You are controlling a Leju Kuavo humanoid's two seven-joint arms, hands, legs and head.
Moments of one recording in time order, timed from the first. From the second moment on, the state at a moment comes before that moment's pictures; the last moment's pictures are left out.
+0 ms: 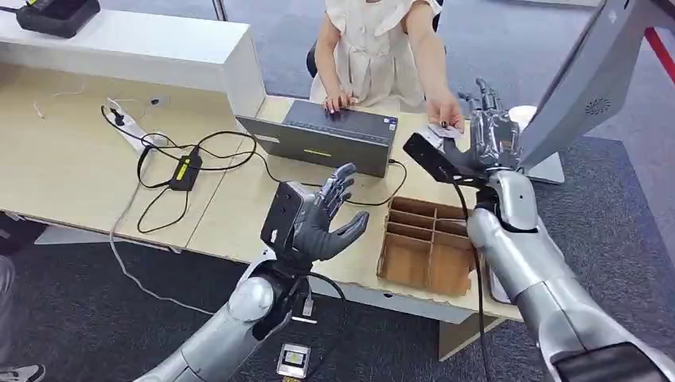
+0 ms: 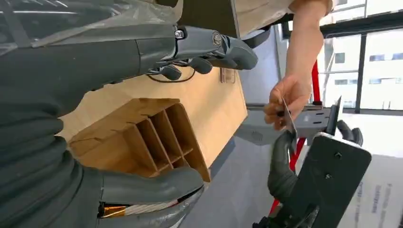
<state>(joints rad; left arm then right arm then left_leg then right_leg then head) -0.35 -0.04 -0.81 -1.48 0.33 0.37 -0.08 -1.03 0.04 0.66 -0.49 0.90 -0.52 -0.02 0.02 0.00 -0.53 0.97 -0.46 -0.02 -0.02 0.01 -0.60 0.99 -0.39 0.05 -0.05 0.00</state>
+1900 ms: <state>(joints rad) -0.26 0.02 -0.78 -1.53 0.26 0.39 -0.02 -0.46 -0.17 0.32 -1.20 0.58 -0.67 0.06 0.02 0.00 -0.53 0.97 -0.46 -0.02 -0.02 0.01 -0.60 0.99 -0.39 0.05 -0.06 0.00</state>
